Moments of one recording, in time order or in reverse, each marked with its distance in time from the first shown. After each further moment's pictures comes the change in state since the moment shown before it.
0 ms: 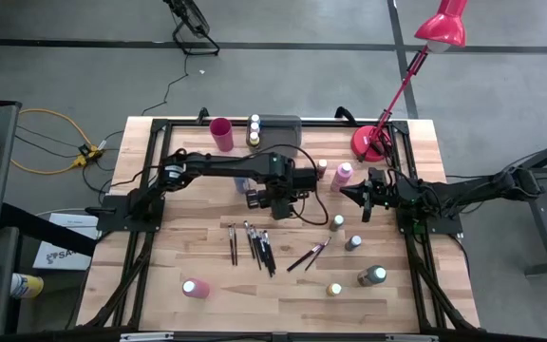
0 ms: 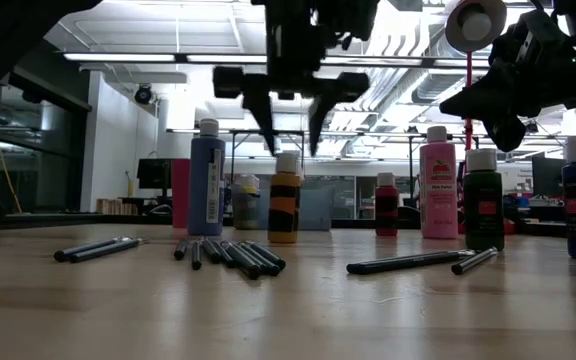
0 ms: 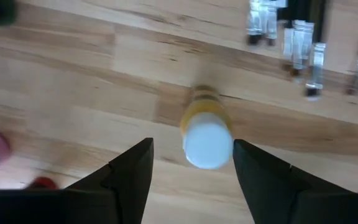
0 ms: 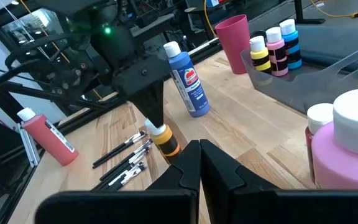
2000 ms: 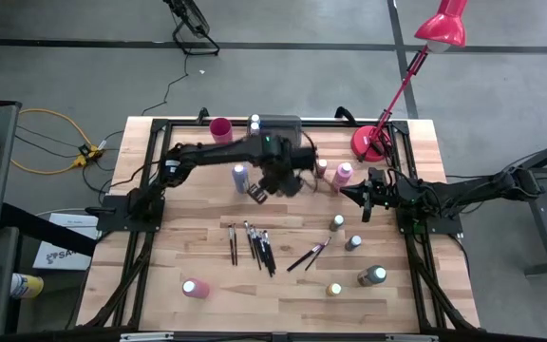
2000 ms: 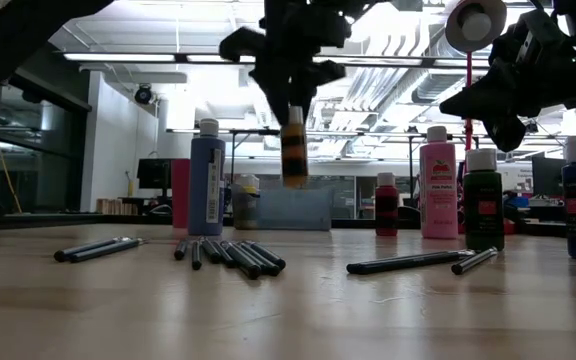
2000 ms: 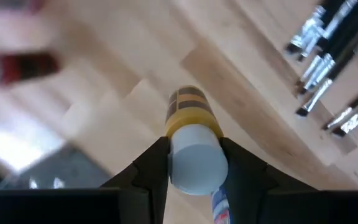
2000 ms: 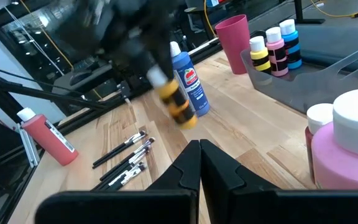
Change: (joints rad) left arm 0.070 0.001 0.214 -0.175 -0.071 -0.555; right arm 0.000 0.000 0.000 0.000 0.000 0.000
